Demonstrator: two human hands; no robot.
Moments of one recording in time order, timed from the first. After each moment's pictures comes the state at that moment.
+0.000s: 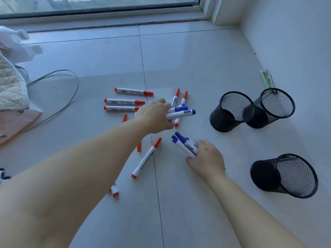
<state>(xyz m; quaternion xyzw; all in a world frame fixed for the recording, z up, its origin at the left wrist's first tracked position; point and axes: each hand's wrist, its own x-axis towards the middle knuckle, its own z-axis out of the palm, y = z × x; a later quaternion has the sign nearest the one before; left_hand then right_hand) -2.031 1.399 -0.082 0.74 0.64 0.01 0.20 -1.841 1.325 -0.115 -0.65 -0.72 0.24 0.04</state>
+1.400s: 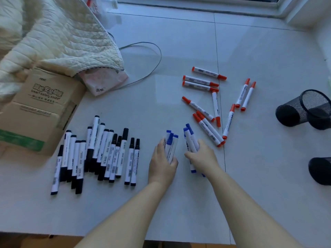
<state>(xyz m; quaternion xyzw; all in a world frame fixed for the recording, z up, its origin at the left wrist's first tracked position) -2.120 1.125 -0.128 0.36 0.81 0.29 0.36 -2.015 1.208 -0.103 -0.65 -0.59 0.48 -0.02</state>
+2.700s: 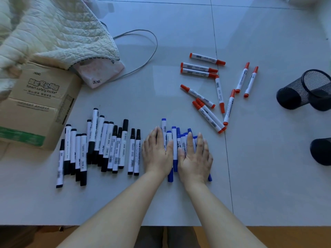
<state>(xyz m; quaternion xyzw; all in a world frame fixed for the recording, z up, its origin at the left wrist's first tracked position) -2.136 1.117 -0.129 0.44 0.83 0.17 0.29 -2.028 1.133 -0.139 -0.66 -0.72 0.19 -0.05</state>
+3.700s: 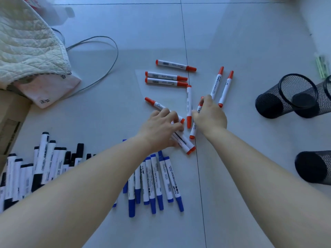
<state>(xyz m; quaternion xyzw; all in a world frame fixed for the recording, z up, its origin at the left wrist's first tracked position) -2.113 1.278 -0.111 0.81 0.57 -0.04 0.14 -1.966 1.358 -0.114 -0.67 -0.69 0.26 0.03</state>
